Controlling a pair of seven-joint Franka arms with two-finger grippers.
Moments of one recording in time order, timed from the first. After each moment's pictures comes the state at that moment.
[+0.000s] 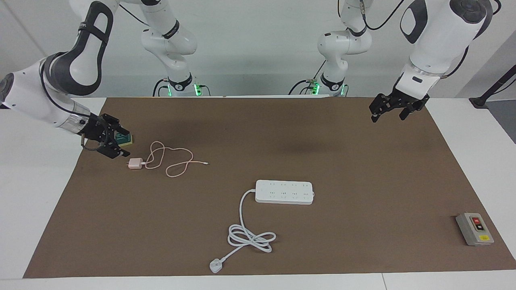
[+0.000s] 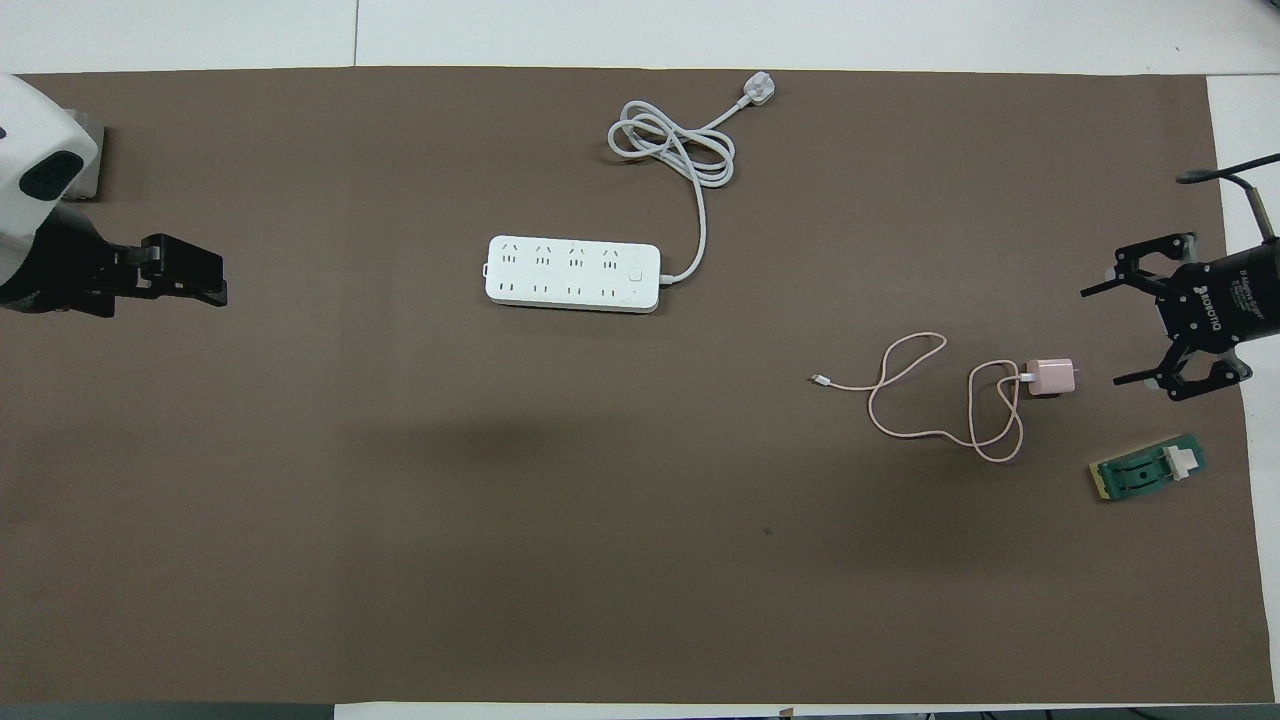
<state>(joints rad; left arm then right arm) 0.02 0.02 -0.15 -1.59 -0.02 1.61 -0.14 -0.16 0.19 -0.15 -1.79 0.43 1.70 0.94</state>
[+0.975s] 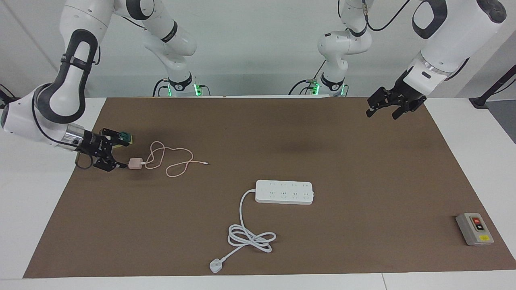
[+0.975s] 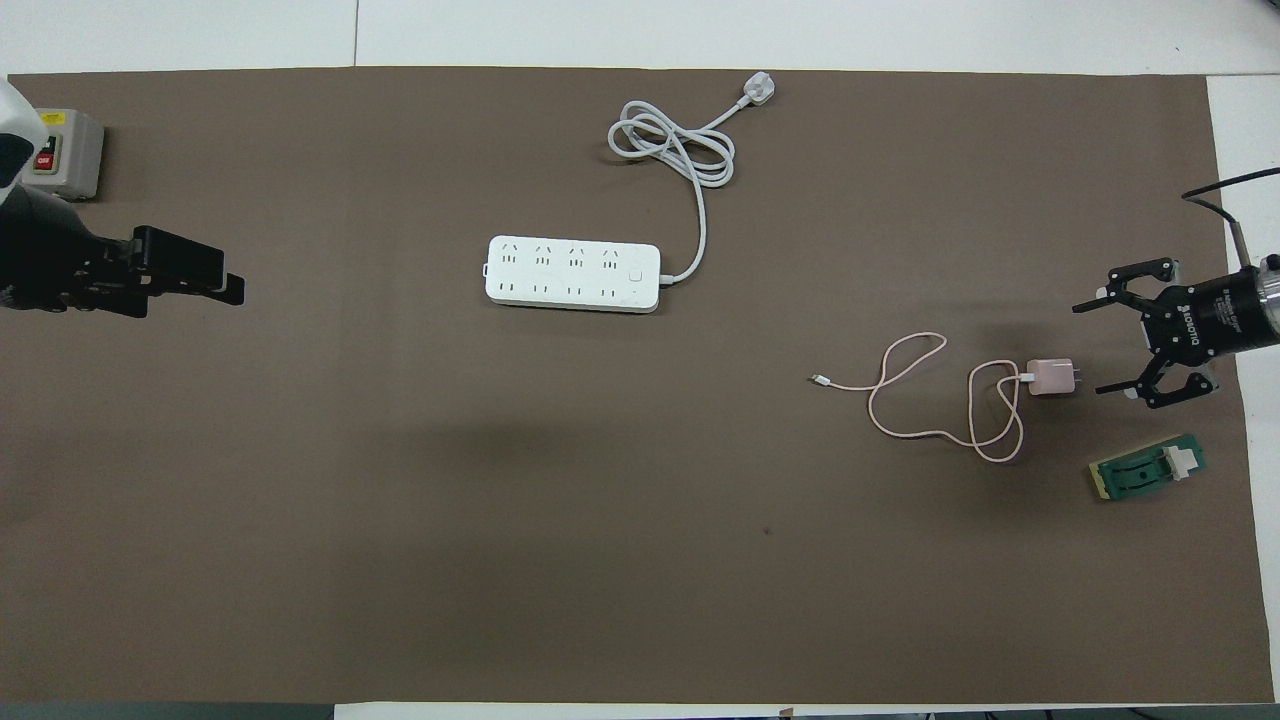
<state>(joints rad) 0.06 0.04 -0.13 -1.56 -0.27 1.56 -0.05 -0.25 0.34 -0.15 -1.80 0.53 1.69 0.82</state>
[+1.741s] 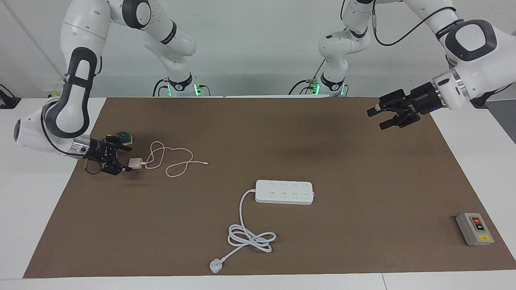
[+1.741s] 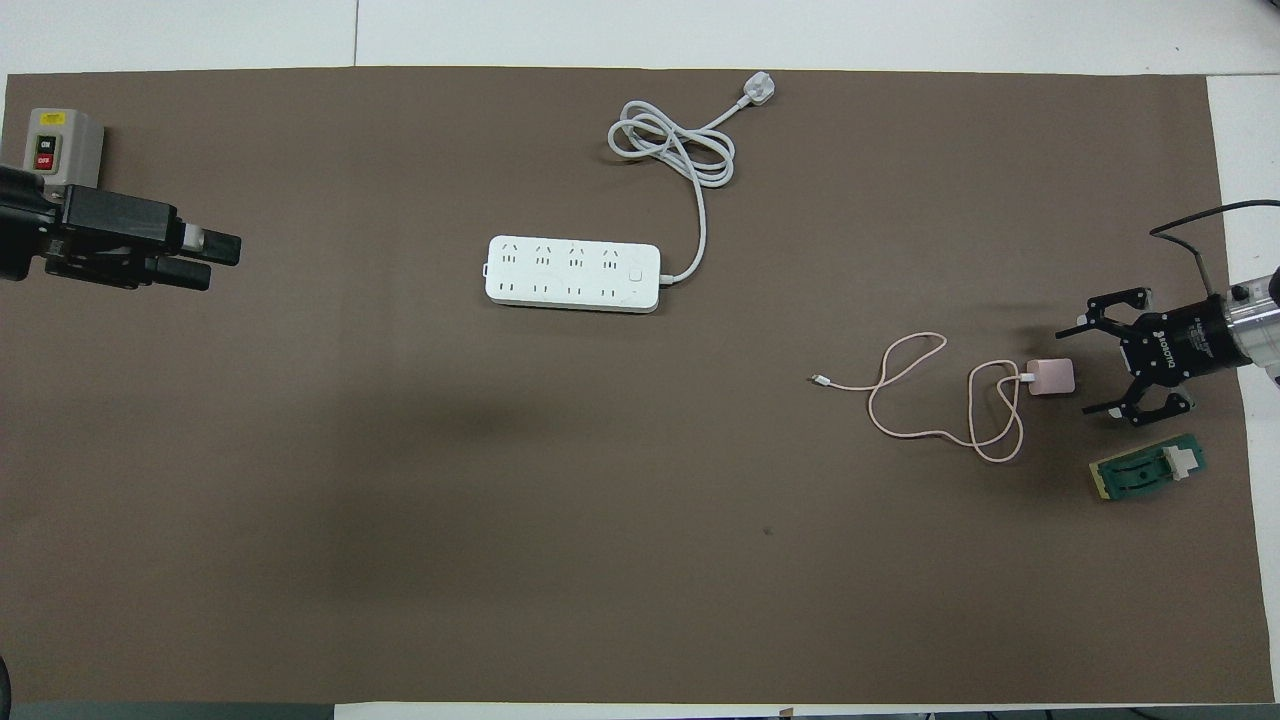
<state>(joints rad) 0.24 0.17 -0.13 -1.57 -0.80 1.49 0.23 -0.30 0.42 -0.16 -1.83 0.53 1.73 0.69</state>
